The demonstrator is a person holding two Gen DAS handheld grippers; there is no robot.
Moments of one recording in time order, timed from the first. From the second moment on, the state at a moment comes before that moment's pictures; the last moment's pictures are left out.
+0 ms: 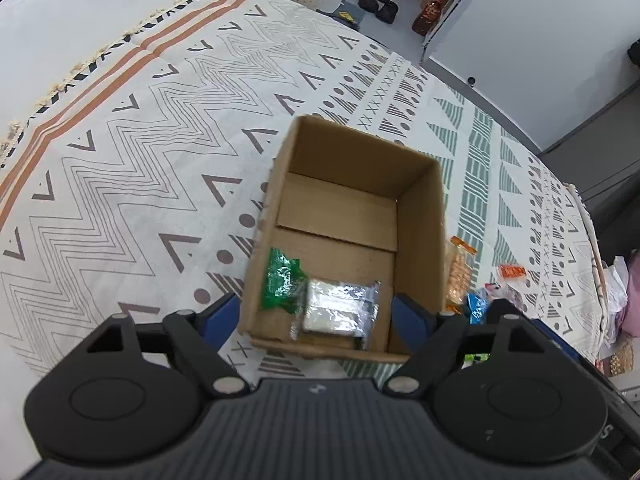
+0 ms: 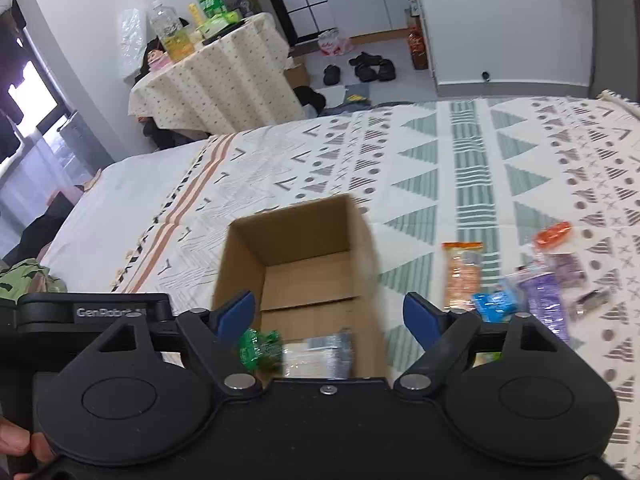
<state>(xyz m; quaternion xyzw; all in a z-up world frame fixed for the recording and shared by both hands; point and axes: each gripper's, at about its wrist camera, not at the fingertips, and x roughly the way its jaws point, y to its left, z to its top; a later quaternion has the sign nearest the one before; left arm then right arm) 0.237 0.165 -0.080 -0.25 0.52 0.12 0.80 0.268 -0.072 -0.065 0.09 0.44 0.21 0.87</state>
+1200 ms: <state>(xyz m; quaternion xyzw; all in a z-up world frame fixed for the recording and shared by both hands) 0.187 0.043 -0.060 -0.19 0.51 0.03 0.84 0.177 -0.237 -0.075 0.08 0.40 0.13 0.91</state>
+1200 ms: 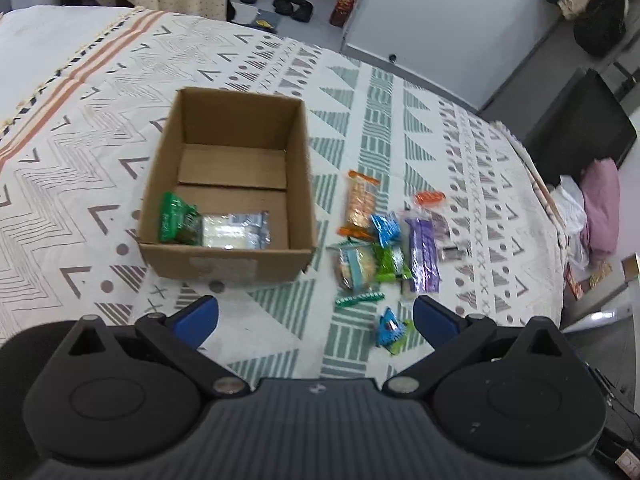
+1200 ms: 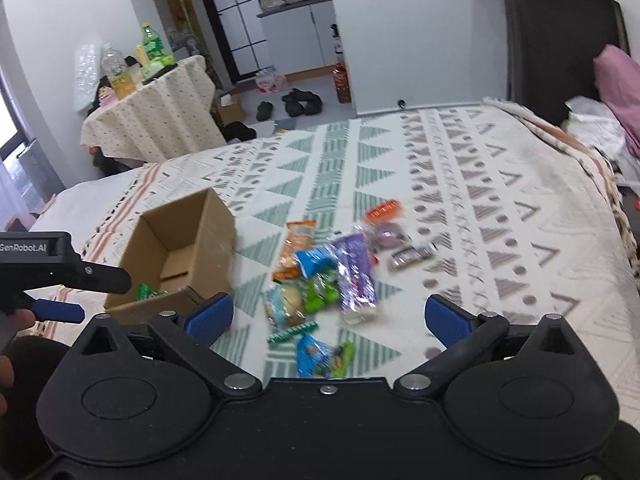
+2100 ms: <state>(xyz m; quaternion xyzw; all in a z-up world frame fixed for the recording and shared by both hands) 0.217 -0.039 -0.154 -0.22 0.57 0.02 0.80 0.199 -0.286 -0.137 0.14 0.48 0.15 0.85</state>
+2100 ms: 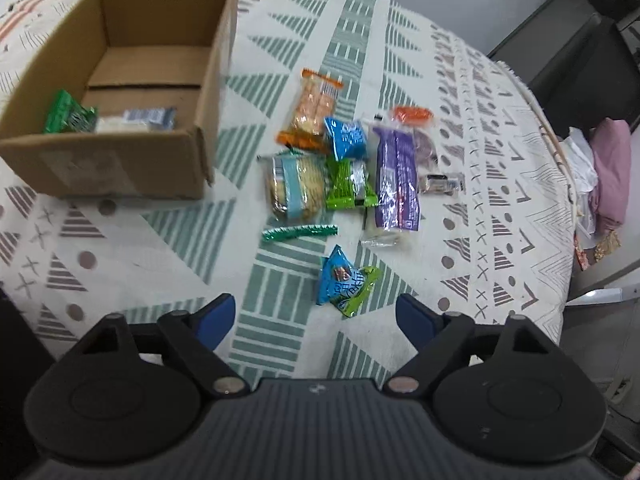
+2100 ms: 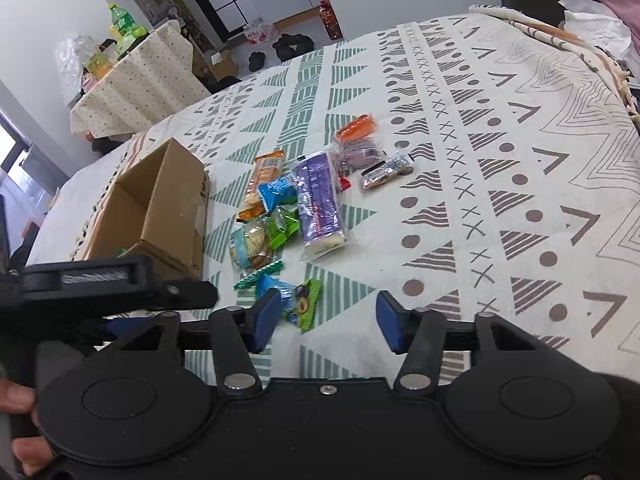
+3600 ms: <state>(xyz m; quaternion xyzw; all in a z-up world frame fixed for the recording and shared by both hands) 0.236 -0.026 -0.194 -0.27 0.53 0.14 0.79 0.283 -0.238 -0.187 0.05 0.49 0.21 0.85</state>
